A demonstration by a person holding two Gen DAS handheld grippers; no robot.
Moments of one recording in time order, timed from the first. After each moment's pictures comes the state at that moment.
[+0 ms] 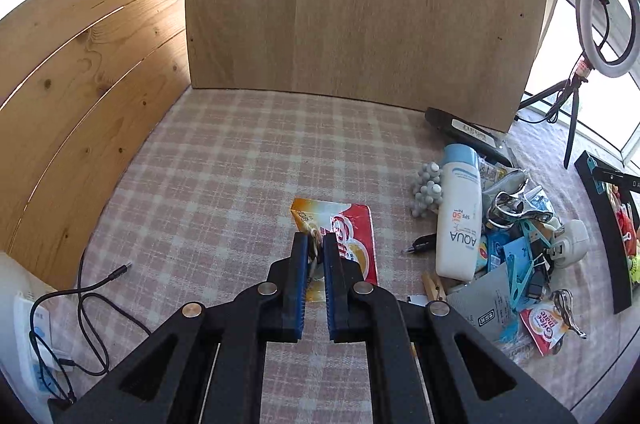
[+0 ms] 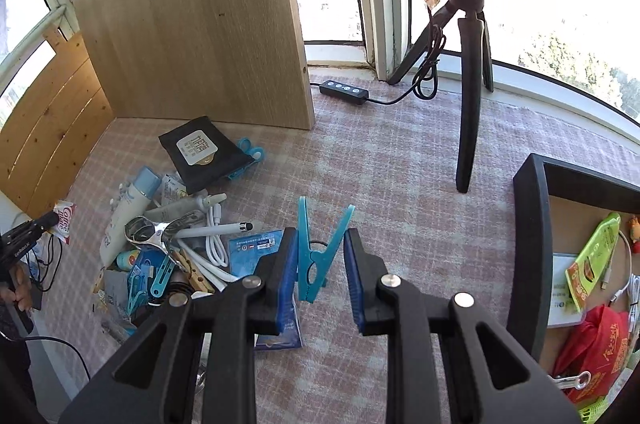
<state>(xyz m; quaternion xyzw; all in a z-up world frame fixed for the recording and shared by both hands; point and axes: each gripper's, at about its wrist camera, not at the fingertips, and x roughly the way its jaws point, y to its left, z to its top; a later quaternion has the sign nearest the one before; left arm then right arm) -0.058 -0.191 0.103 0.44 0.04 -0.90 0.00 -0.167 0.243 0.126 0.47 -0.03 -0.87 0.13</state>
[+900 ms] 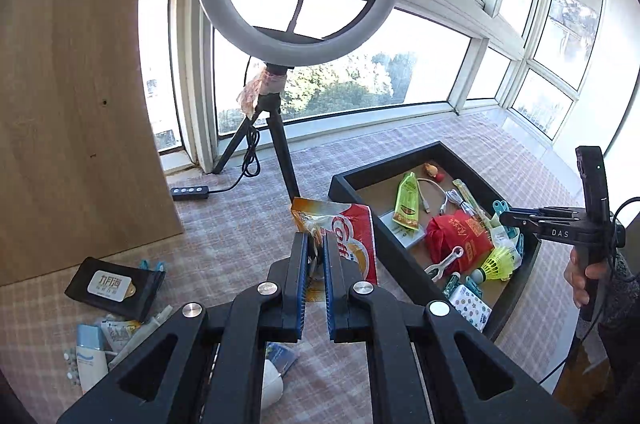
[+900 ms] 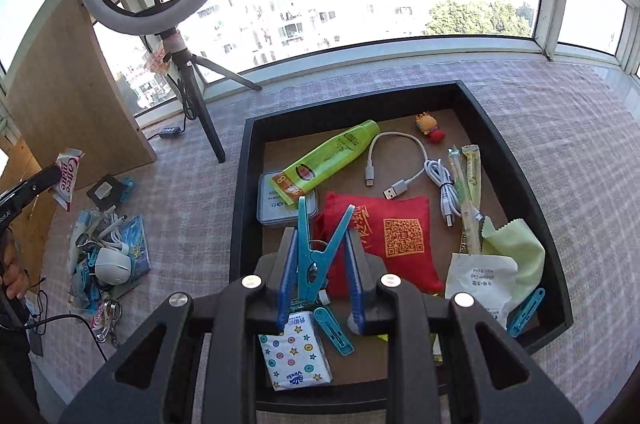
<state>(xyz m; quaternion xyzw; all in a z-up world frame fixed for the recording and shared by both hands) -0.147 0.168 0.188 0.38 -0.05 -0.86 -0.33 -0.042 0.485 0.156 0.44 -0.14 -0.89 -0.06</state>
